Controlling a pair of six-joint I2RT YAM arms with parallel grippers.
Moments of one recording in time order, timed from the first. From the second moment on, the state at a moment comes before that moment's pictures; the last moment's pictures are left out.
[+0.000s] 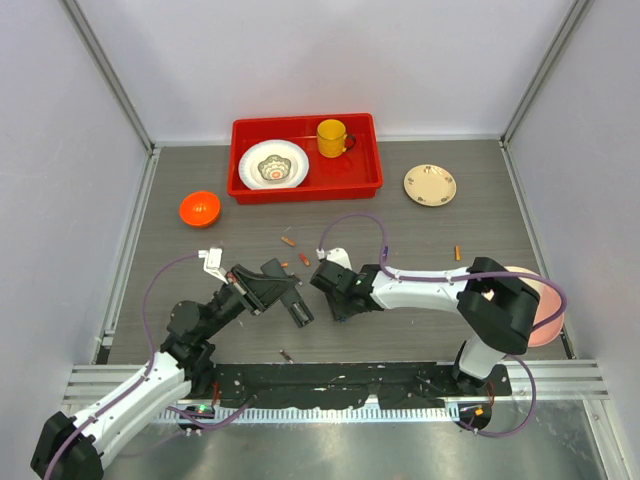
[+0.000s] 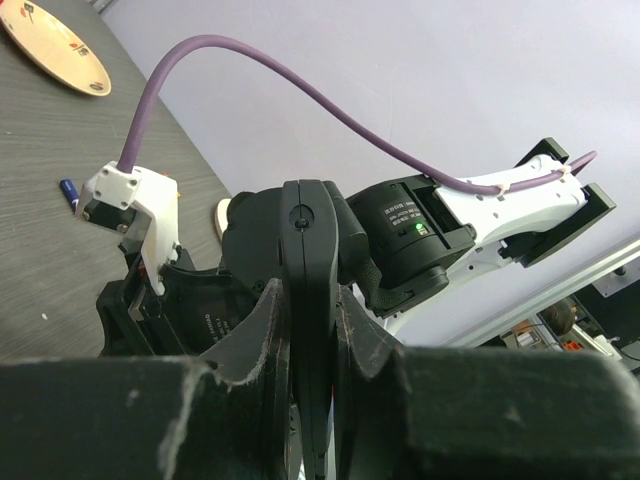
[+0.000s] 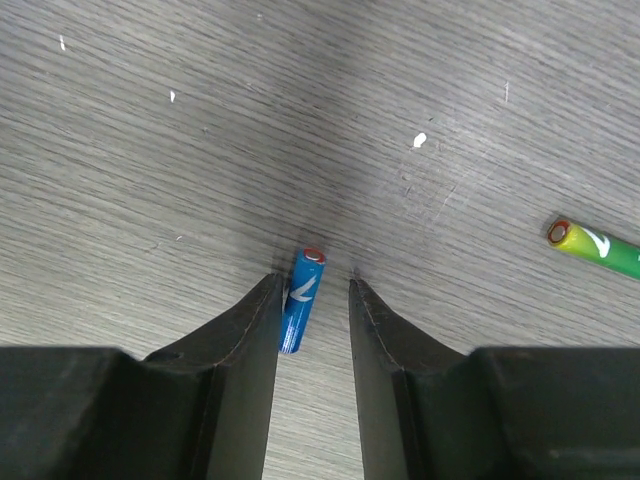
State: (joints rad) left arm -0.63 0.49 0.05 0.74 0.31 -1.07; right arm 1.07 1.65 0.94 -0.48 0.27 0.63
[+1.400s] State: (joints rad) left arm -0.63 0.36 0.05 0.67 0.35 -1.08; right arm 1.00 1.47 0.71 -0.01 0.20 -0.56
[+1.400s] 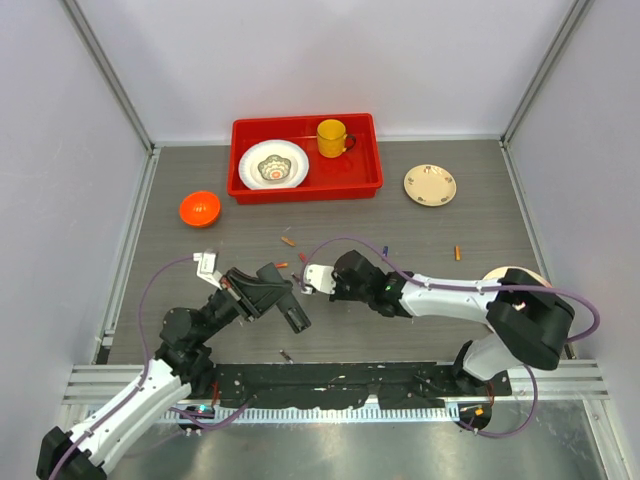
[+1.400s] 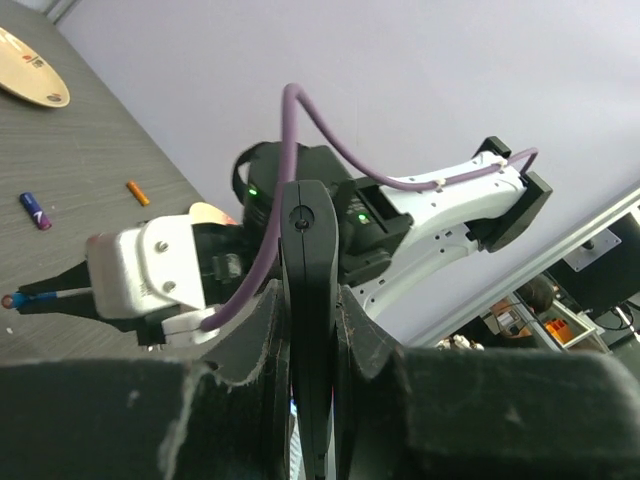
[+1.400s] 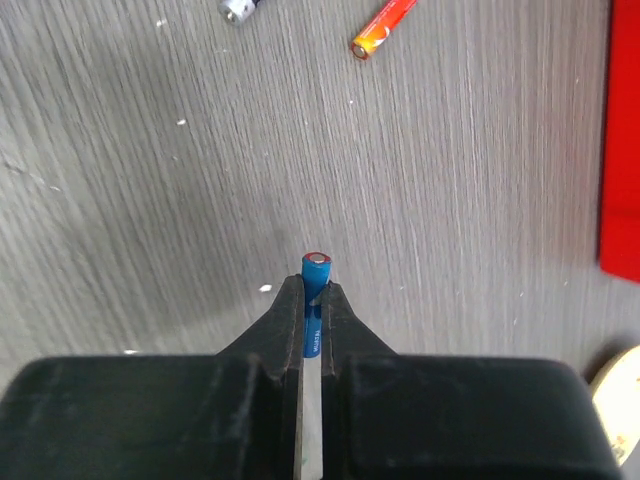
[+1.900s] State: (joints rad) left arm -0.63 0.31 0.05 0.63 0.35 -1.07; right arm 0.95 1.55 0.73 -0.10 -0.09 -0.93
